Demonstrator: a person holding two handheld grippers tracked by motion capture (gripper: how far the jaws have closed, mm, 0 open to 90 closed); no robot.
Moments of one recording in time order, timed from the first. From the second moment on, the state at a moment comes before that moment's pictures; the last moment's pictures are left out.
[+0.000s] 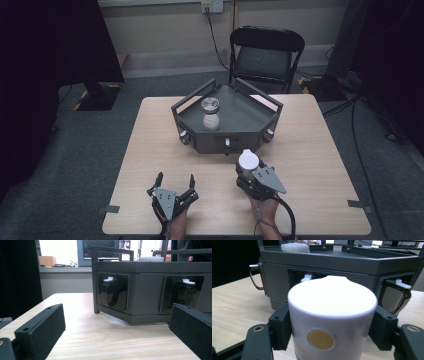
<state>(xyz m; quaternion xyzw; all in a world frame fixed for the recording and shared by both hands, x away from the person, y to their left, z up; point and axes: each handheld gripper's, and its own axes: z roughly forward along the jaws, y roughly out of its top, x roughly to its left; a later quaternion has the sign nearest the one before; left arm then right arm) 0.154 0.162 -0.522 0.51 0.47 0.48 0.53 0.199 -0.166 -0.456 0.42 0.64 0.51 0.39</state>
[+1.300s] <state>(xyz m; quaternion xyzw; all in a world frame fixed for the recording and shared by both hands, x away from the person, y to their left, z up) 0.154 0.162 -0.521 0.51 0.47 0.48 0.53 0.207 -0.169 -0.412 0.39 0.66 0.54 0.36</state>
